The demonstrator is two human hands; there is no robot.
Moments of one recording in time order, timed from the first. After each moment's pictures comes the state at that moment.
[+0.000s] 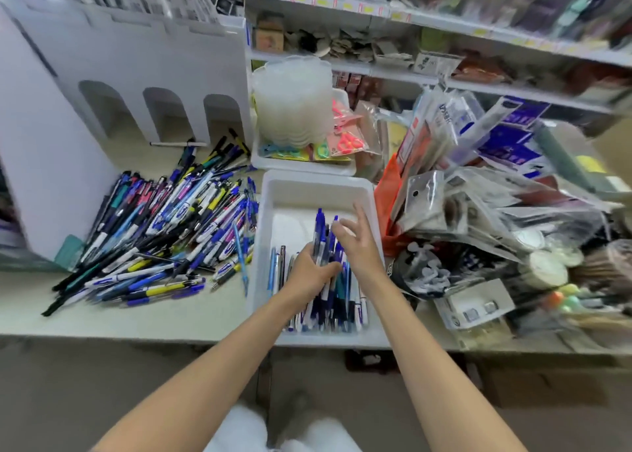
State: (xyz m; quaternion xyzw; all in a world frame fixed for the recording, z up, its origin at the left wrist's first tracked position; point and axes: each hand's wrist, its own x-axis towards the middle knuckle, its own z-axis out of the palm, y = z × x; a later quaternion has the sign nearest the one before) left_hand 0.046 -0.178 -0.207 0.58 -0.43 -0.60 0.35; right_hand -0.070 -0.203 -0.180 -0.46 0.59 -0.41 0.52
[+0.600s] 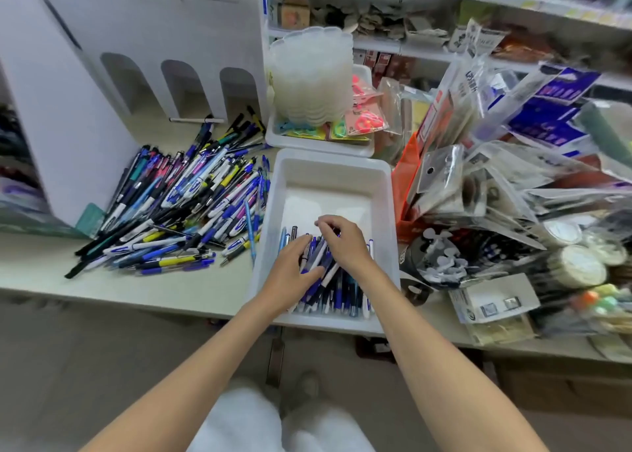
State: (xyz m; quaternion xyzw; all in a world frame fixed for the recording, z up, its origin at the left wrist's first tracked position) left_hand 0.080 -0.143 -0.227 0.64 -0.58 -0.44 0.24; right_hand -0.053 -0.213 -0.226 -0.61 0.59 -0.28 0.45
